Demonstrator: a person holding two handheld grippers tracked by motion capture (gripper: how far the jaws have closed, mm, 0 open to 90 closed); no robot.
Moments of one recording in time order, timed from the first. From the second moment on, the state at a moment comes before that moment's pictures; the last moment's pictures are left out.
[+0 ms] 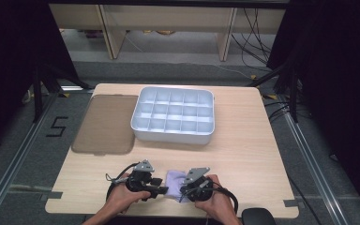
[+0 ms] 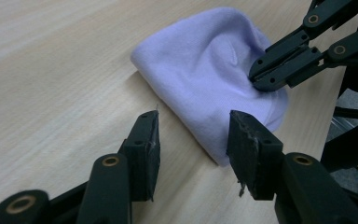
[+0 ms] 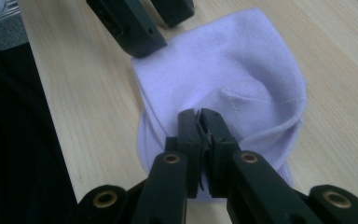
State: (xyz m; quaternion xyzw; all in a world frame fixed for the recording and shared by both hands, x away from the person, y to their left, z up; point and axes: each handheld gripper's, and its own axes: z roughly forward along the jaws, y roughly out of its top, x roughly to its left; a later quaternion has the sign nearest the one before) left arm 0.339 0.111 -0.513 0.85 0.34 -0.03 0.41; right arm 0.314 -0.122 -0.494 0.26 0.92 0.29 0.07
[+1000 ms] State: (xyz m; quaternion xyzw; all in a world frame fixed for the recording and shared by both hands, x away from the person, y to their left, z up) left arm 0.339 0.110 -0.498 0.87 0.28 0.03 0.41; right arm 0.312 -0.081 -0.499 0.19 0.92 0.32 0.08
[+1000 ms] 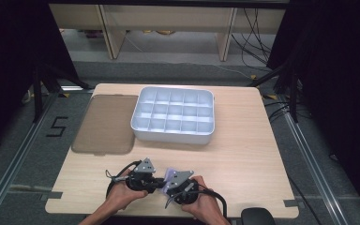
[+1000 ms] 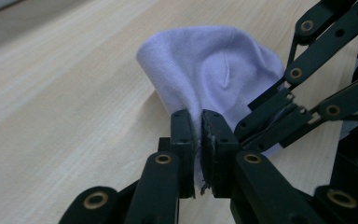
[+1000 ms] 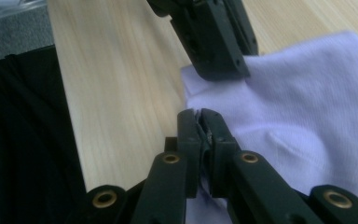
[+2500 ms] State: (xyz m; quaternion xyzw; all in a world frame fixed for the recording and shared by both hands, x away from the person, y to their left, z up) left arm 0.332 0.108 -0.478 0.87 0.25 0.05 0.42; right arm 0.325 -0.127 -0.496 0.26 0.91 0.33 0.07
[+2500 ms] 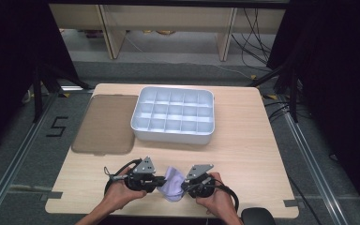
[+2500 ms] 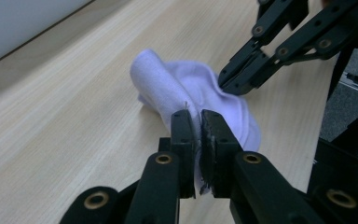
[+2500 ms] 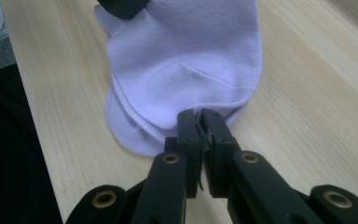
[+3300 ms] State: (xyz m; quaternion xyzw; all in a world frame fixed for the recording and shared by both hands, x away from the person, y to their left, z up) left arm 0.319 0.068 -0.490 0.89 0.20 0.03 0.41; right arm 0.328 -0.127 -0.496 0.28 0.90 0.33 0.06
